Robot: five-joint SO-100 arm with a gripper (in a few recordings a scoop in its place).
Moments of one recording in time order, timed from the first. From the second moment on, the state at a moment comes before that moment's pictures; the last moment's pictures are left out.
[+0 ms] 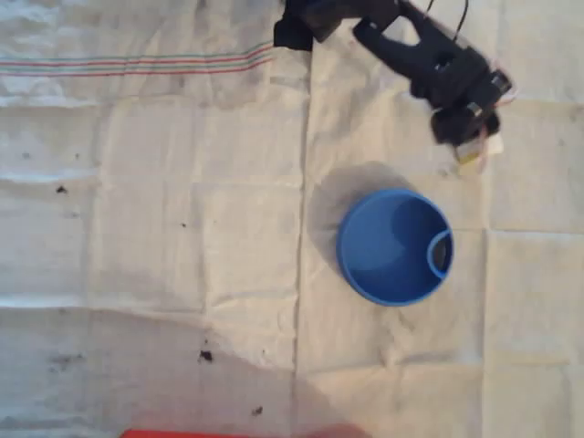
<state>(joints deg) -54.7 60.1 43.6 104.1 -60.8</state>
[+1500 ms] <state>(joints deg) -56.6 62.6 43.7 104.1 -60.8</state>
